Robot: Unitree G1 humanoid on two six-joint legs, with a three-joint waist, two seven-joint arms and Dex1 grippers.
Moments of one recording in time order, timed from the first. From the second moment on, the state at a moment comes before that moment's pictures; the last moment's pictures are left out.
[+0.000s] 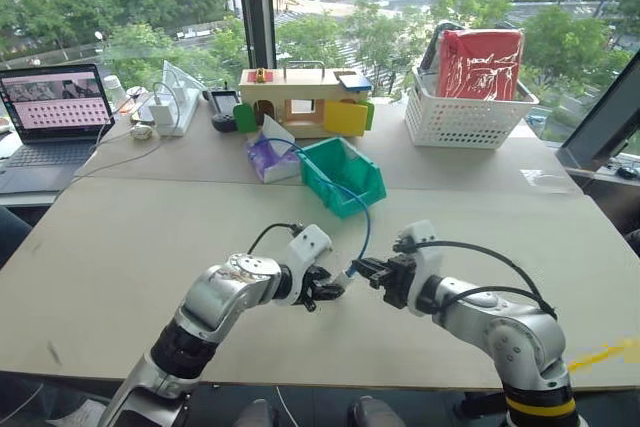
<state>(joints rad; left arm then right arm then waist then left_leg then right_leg) -0.49 0.39 -0.33 -0.28 -0.36 1.13 -0.59 -0.22 -0.29 -0.08 -0.43 0.77 1.09 0.14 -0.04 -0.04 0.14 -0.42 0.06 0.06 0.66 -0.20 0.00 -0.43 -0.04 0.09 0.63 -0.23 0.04</state>
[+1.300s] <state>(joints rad) -0.13 0.43 0.13 -0.25 -0.50 0.48 -0.68 -1.31 -0.30 -0.01 1.10 0.20 0.19 0.62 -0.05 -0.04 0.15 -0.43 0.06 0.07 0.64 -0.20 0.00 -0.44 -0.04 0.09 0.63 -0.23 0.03</state>
